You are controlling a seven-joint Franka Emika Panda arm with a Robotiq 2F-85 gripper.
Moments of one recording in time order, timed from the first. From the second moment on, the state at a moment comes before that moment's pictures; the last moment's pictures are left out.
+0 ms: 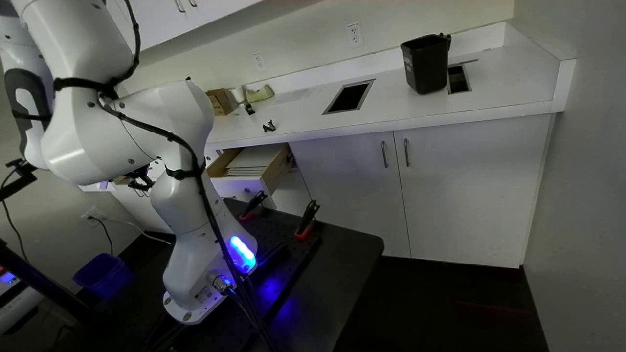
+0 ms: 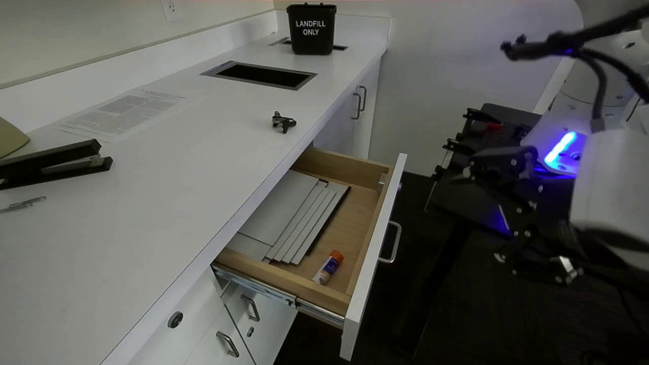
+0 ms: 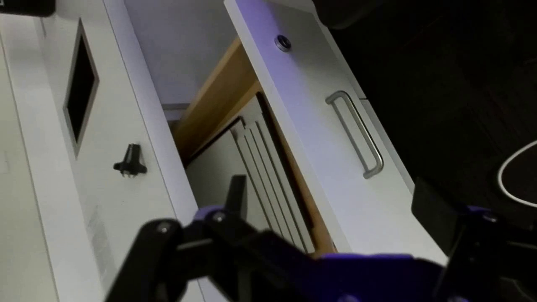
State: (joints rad) arm 1.05 0.40 0.55 -2.16 -0.84 1.77 1.01
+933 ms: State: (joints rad) arm 1.06 0.22 0.52 -2.28 -0.79 1.75 0.96
